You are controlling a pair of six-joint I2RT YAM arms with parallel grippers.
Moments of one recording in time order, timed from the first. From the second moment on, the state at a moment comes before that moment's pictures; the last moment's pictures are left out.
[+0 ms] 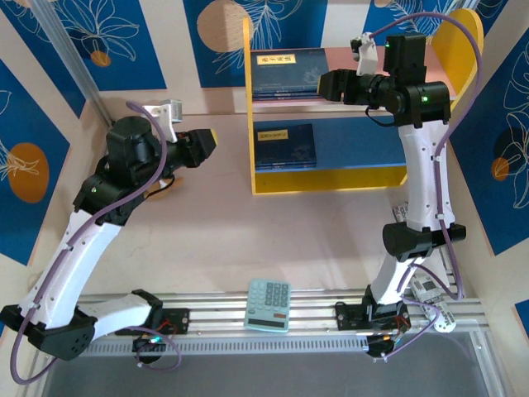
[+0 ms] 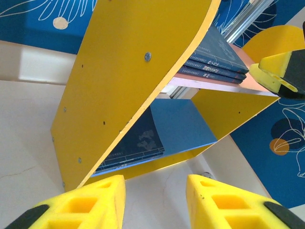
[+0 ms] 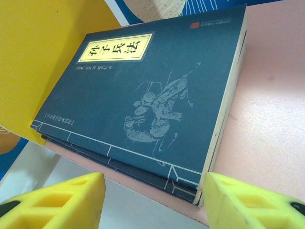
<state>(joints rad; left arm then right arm) -0.51 1.13 1.51 -0.63 0.16 -0.54 0.16 1.79 2.47 -1.20 -0.48 0.22</state>
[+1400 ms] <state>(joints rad) -0.51 1.21 1.62 -0.72 0.15 -0.45 0.13 1.41 2.02 -1.13 -0.48 0.20</state>
